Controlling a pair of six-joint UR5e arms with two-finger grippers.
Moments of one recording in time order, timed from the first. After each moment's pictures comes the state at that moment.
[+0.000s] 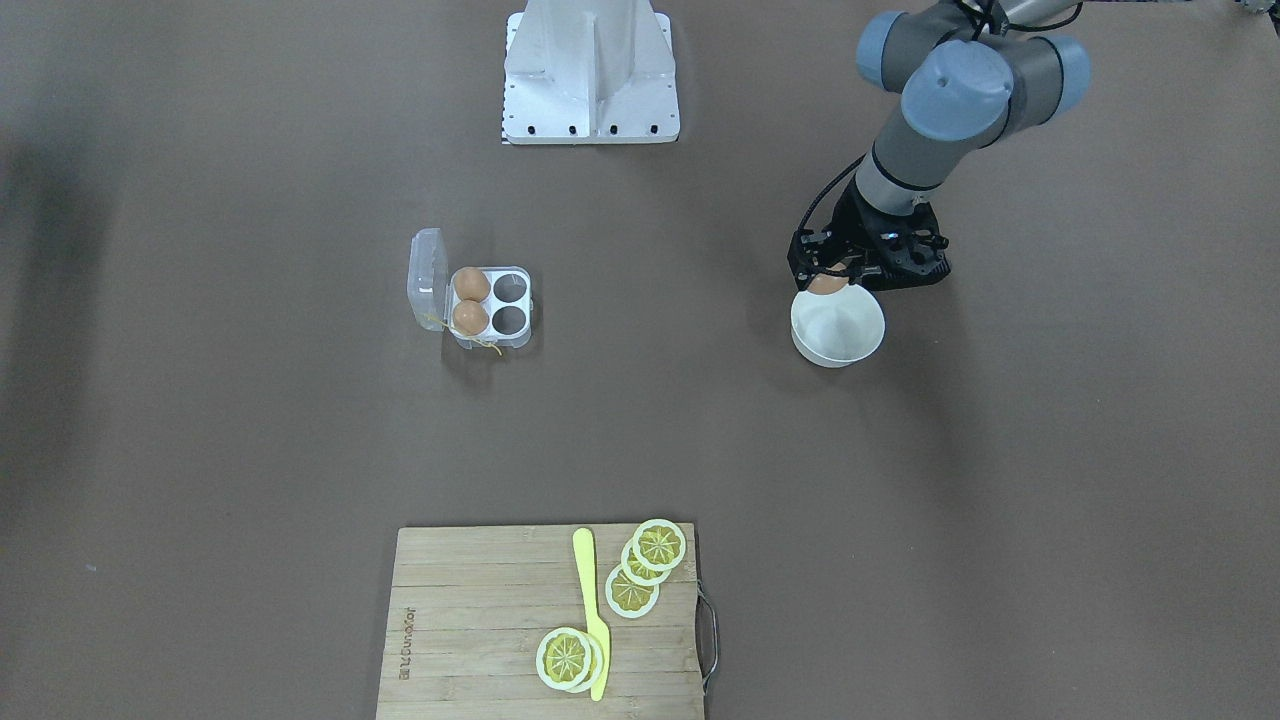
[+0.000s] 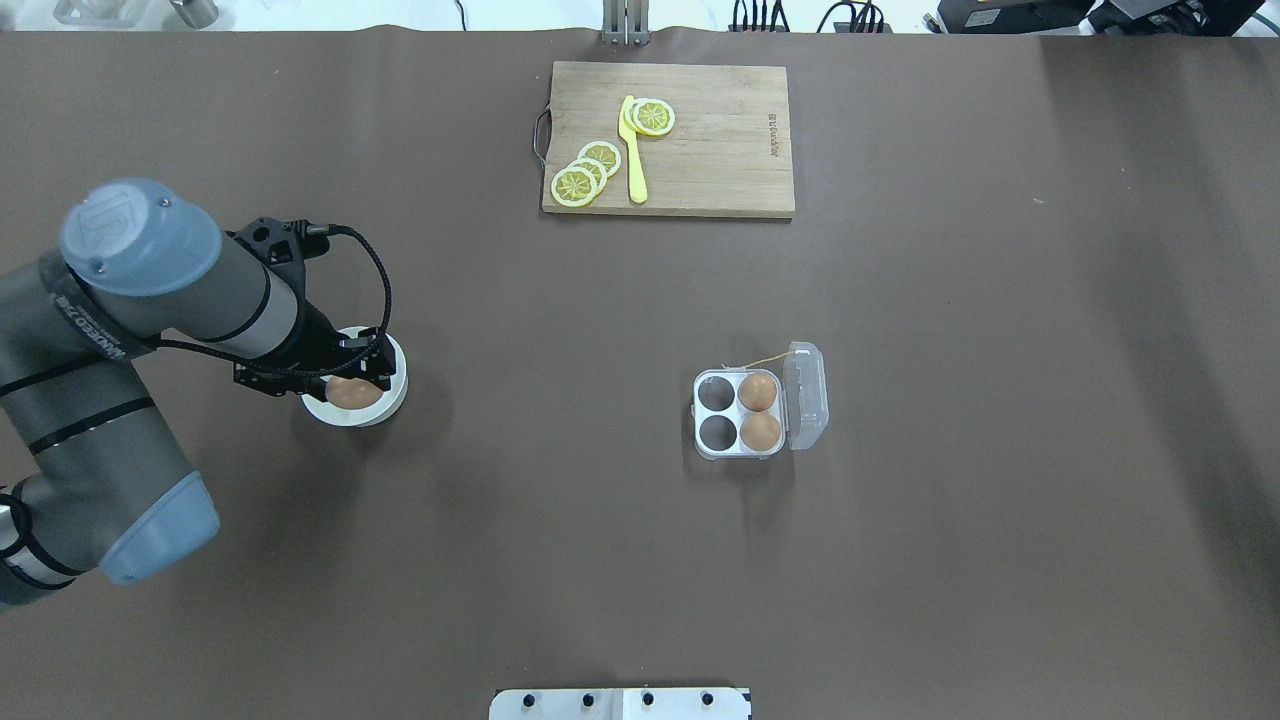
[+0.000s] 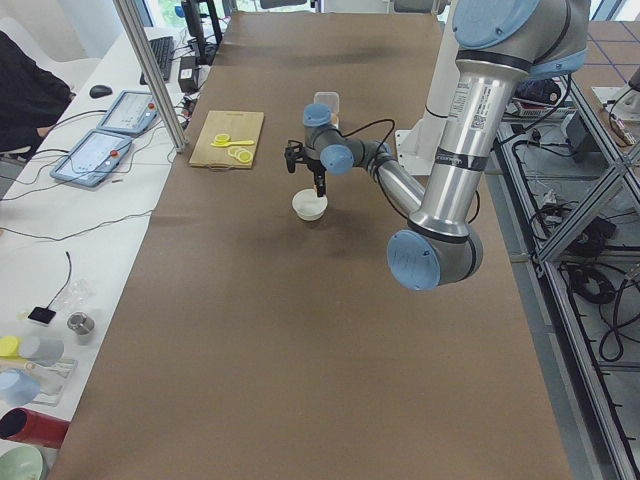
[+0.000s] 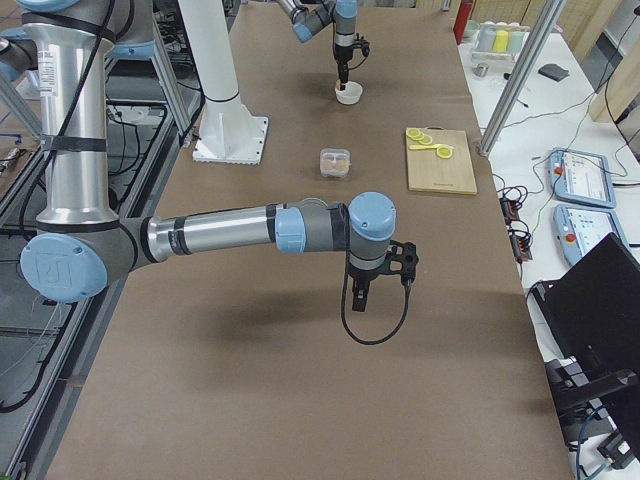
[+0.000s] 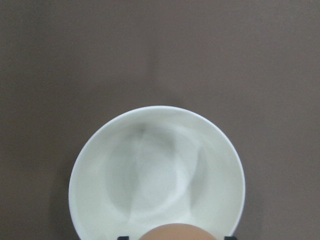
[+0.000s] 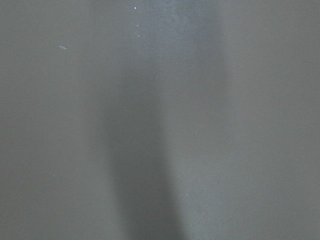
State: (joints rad) left arm -0.69 -1.88 -1.93 -1.69 -2.07 -1.27; right arm 1.54 -1.60 1.78 -1.66 2.43 0.18
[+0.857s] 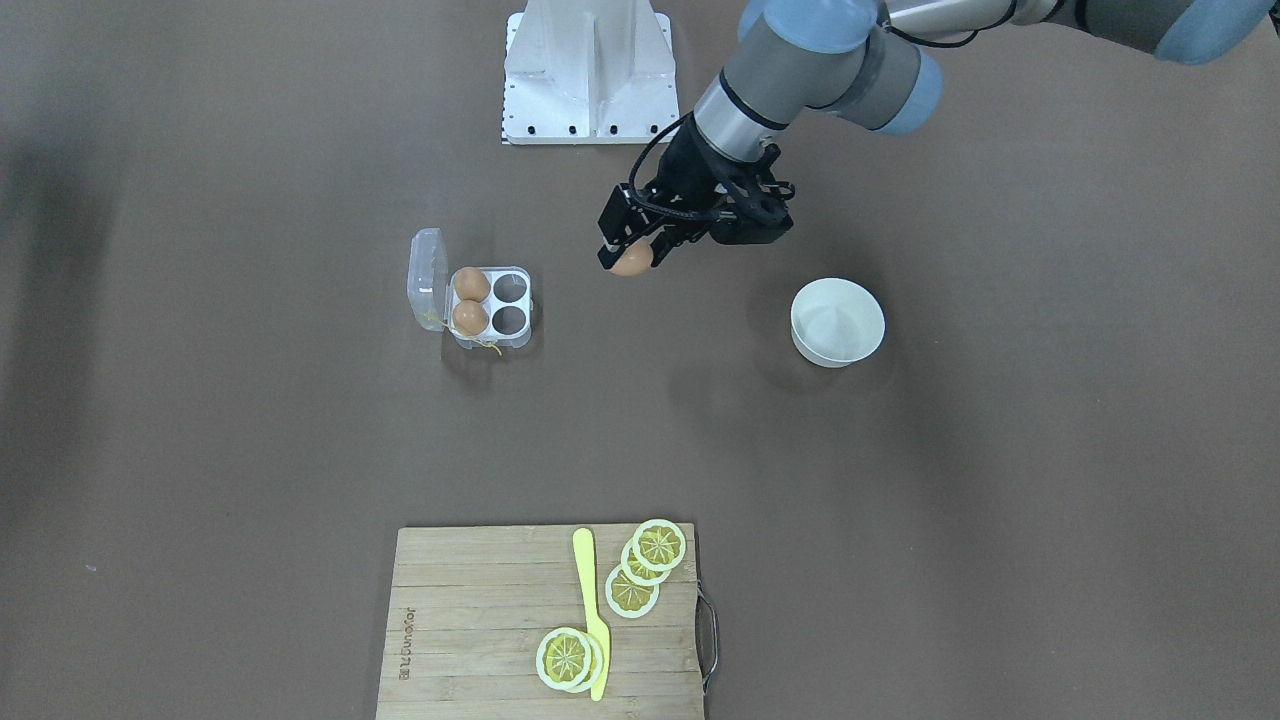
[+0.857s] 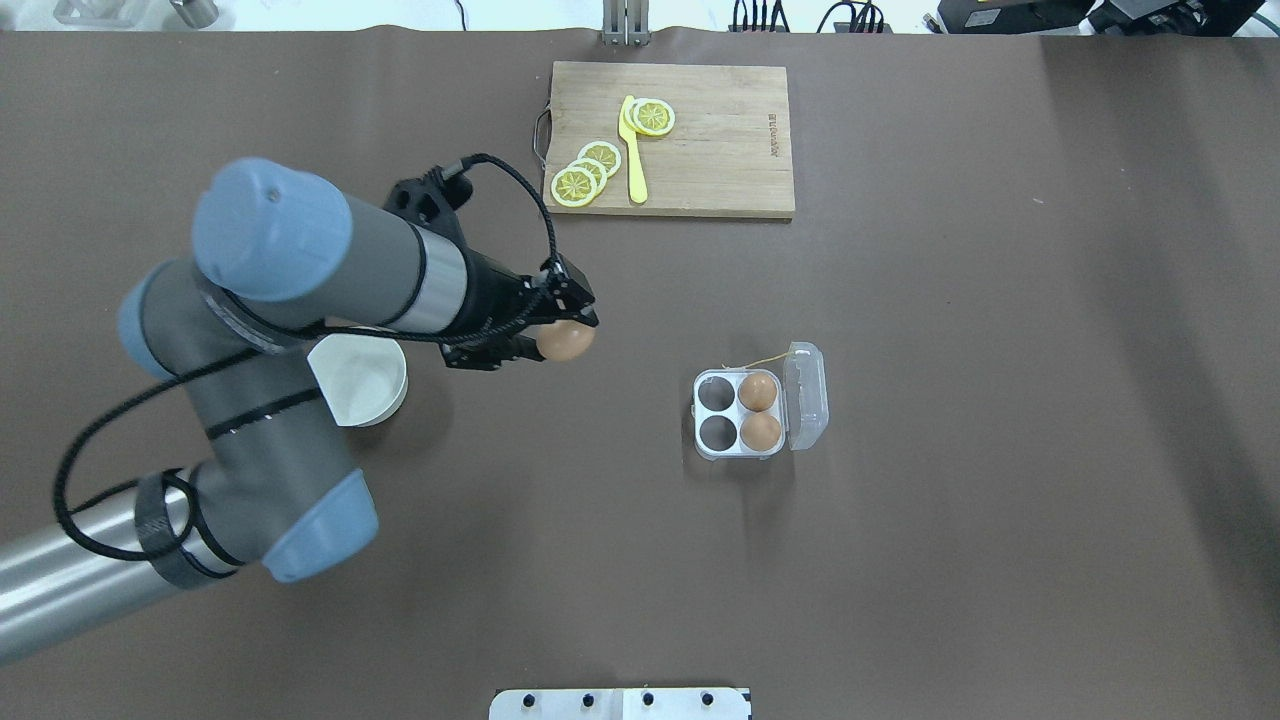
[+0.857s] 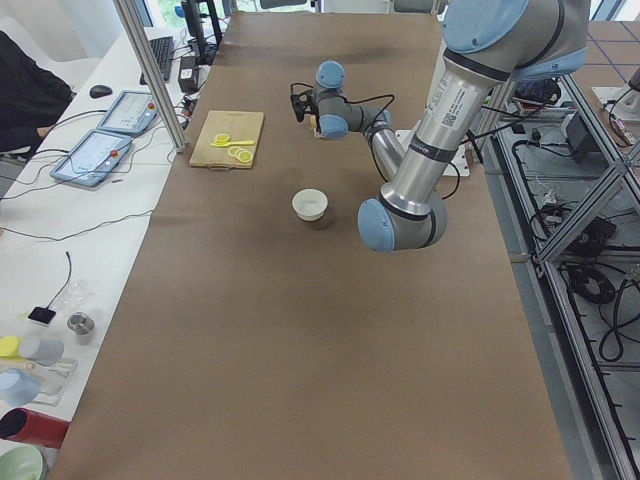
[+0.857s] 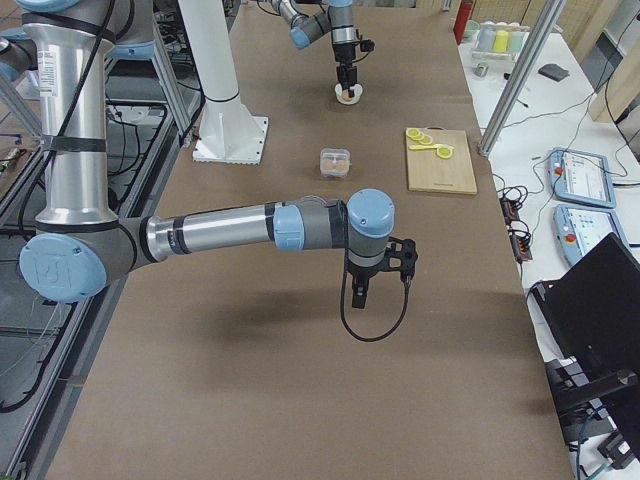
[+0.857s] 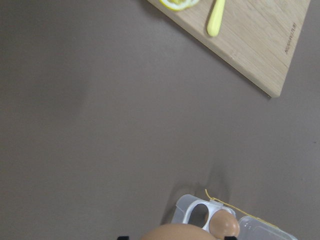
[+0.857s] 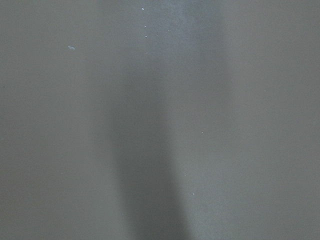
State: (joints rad) left arm -0.52 -2.18 -1.74 -2.12 -1.84 -1.80; right arm 1.54 -1.61 1.80 -1.66 2.45 0.18
